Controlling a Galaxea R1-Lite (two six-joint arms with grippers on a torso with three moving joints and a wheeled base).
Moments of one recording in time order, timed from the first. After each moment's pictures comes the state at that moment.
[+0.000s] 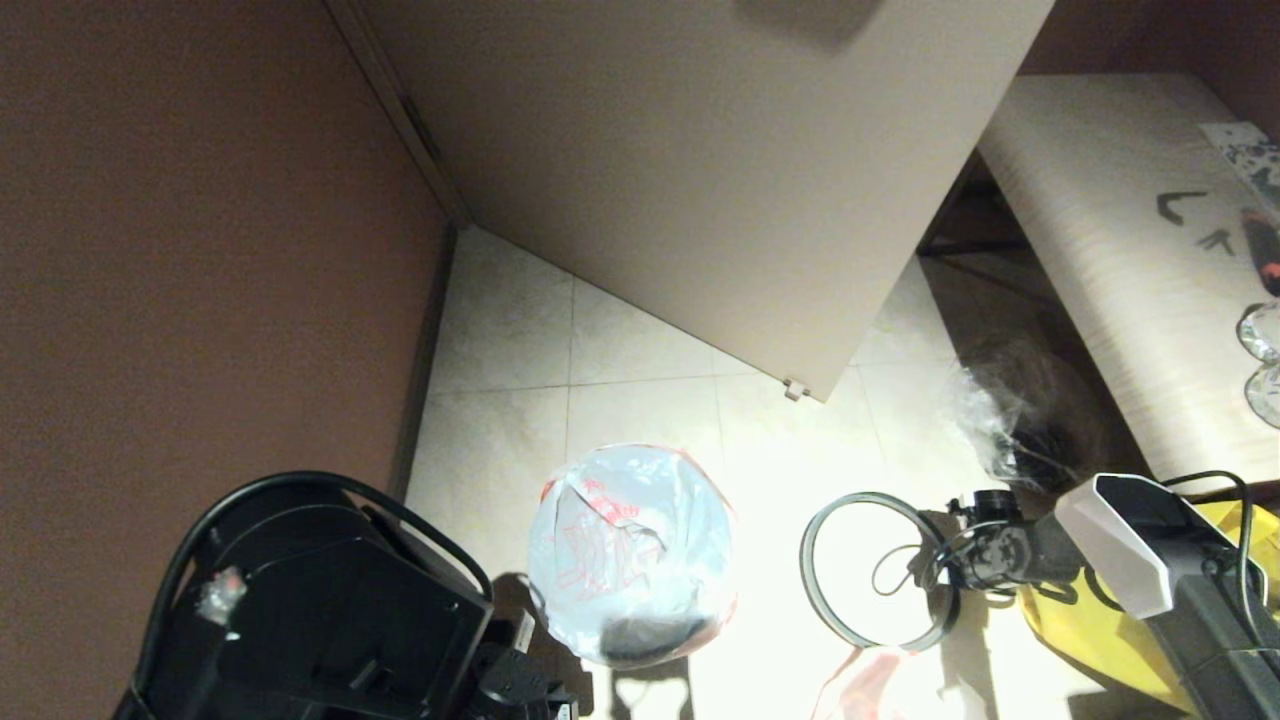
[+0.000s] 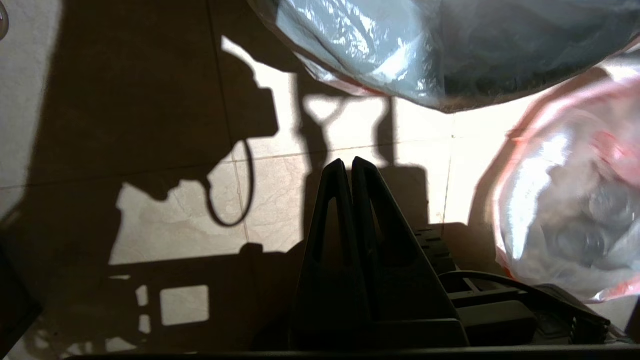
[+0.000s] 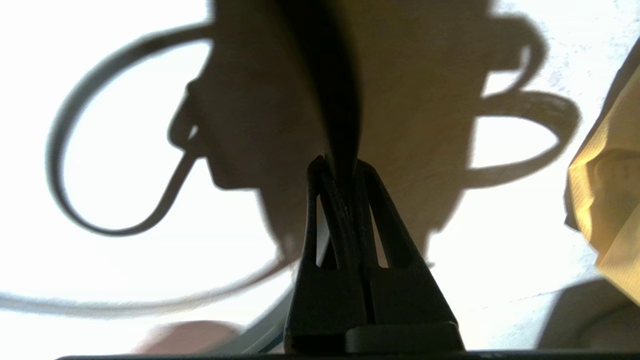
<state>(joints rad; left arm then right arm) -0.71 2.40 -0.10 -1.52 0.35 -0.53 -0.13 3.00 -1.85 -0.16 -0.05 0.10</state>
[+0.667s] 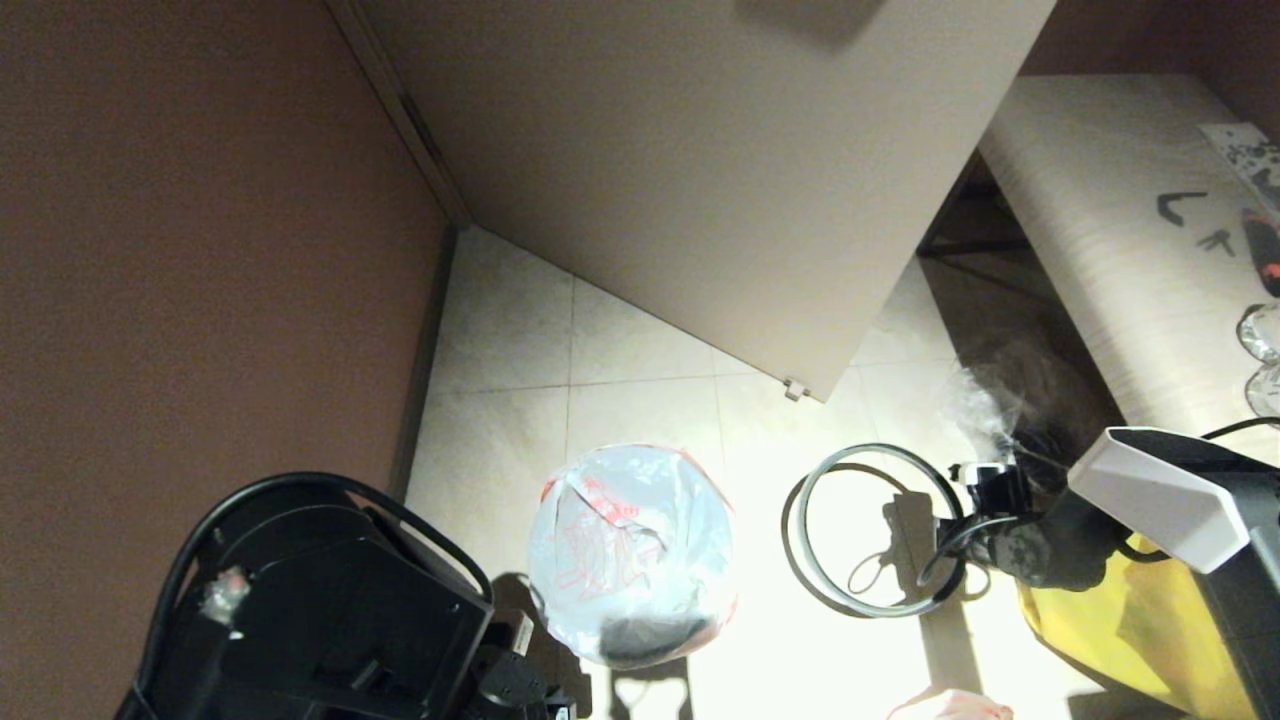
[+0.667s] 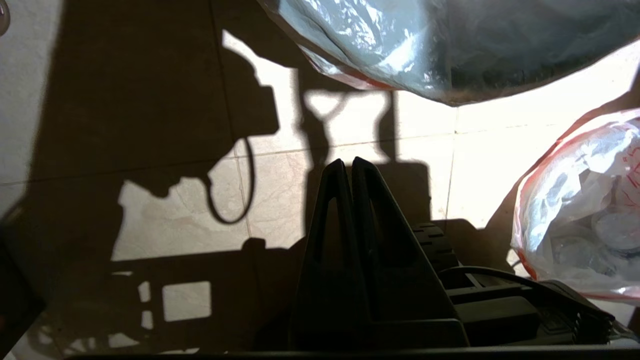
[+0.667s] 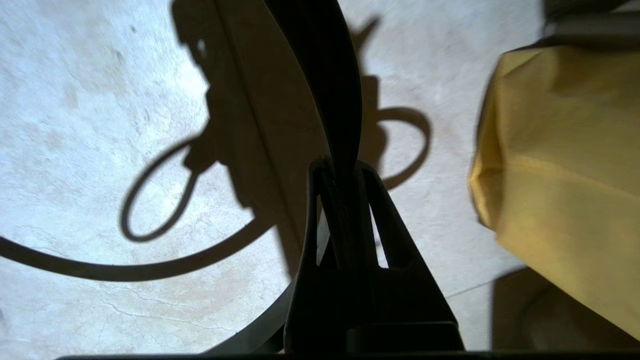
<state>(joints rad) -0.71 2.40 -0.10 -1.52 0.35 -0.53 -0.04 2.66 -1.28 -0.65 -0.25 0.10</state>
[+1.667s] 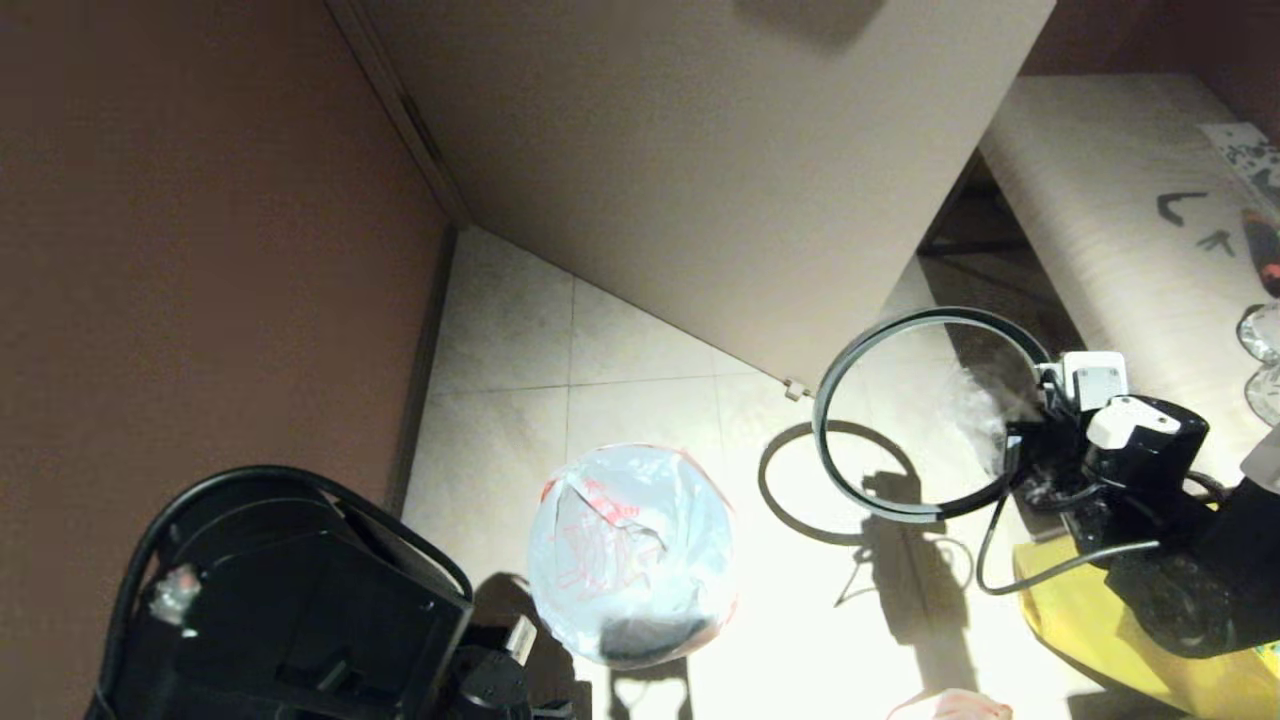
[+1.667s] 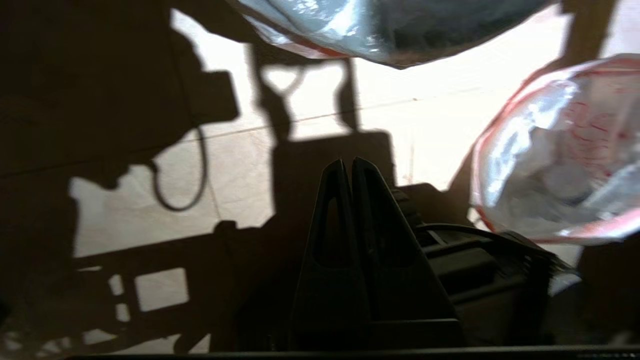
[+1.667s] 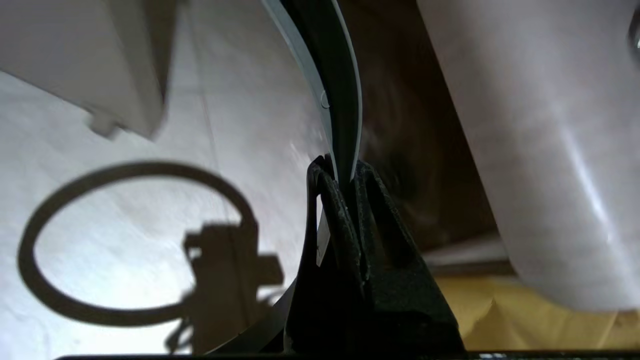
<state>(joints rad) -0.70 2.35 -0.05 -1.52 0.20 -0.51 0.12 2.06 -0.61 -1.45 -0.49 -0.18</state>
